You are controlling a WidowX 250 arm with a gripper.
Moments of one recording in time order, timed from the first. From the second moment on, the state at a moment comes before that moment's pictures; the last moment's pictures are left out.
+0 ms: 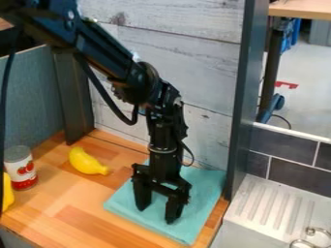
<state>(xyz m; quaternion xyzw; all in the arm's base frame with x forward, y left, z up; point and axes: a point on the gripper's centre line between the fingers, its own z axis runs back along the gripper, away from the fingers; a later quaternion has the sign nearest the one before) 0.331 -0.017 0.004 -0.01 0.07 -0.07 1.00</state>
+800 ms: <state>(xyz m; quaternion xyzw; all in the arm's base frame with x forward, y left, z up) 0.276 0.015 0.075 0.01 0.03 -0.05 1.00</state>
